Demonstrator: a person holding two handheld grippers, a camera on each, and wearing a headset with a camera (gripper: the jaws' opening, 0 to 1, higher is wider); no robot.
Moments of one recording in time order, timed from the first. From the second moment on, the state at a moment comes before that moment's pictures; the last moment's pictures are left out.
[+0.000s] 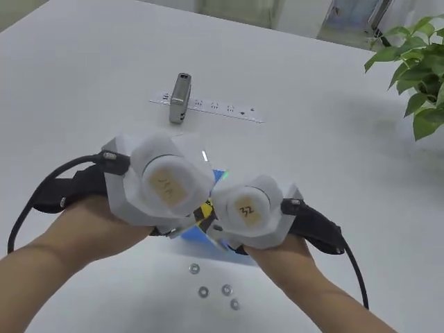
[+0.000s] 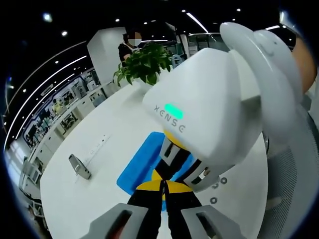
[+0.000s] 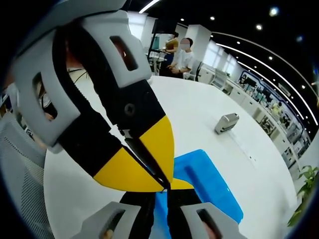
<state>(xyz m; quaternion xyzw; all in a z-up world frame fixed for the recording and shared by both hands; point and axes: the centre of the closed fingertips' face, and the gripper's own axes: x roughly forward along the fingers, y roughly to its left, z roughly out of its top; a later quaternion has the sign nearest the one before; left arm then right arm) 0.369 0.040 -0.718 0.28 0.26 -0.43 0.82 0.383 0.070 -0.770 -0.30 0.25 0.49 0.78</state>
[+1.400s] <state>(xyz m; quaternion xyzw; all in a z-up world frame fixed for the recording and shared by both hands) 0.305 0.045 -0.688 0.26 0.24 -0.42 0.83 0.320 0.075 -0.738 -0.21 0.22 0.49 0.81</state>
